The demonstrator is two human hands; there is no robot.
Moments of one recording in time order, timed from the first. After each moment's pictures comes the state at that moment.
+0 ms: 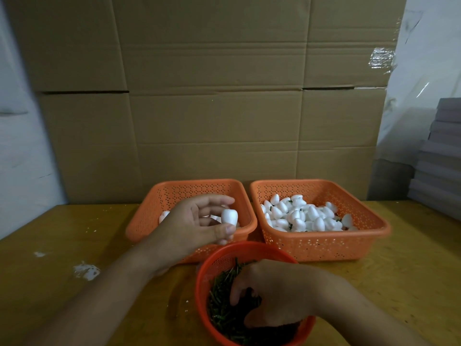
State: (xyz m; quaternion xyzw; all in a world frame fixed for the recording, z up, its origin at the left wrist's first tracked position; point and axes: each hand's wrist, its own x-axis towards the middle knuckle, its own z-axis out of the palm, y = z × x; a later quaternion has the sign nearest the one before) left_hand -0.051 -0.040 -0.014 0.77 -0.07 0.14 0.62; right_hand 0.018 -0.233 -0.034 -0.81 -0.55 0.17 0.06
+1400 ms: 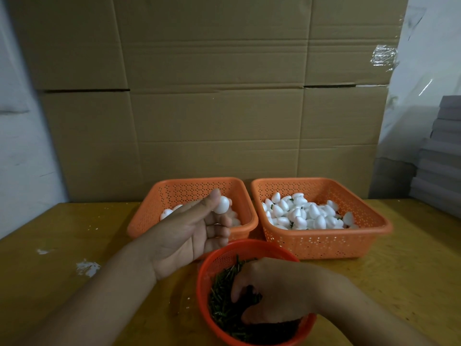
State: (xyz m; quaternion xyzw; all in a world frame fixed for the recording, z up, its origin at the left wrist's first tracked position) left_hand -0.056 -0.048 -0.007 0.57 -0.01 0.02 0.82; right_hand 0.019 -0.232 -0.038 -0.82 -0.55 0.17 0.06
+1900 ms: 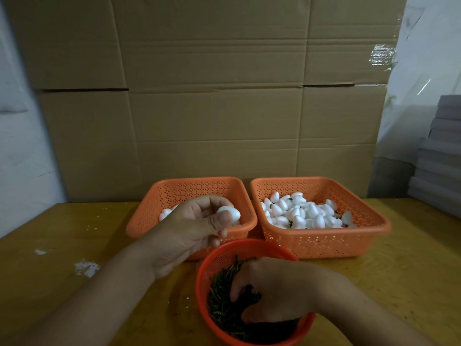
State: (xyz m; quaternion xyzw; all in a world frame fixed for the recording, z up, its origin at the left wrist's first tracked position) left_hand -0.059 -0.047 -0.007 0.69 -0.08 0.04 0.72; right_hand 0.018 -0.234 -0.036 -0.82 -0.54 0.18 0.06
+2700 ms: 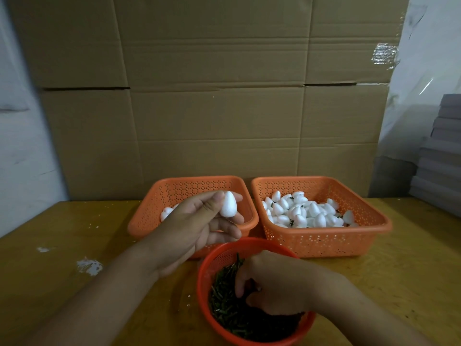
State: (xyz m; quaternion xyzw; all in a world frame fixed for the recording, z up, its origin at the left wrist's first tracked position) left_hand -0.055 -0.049 -0.012 0.67 -0.08 0.08 0.74; right_hand 0.023 -0.232 -0.046 -0.82 -0.55 0.11 0.09
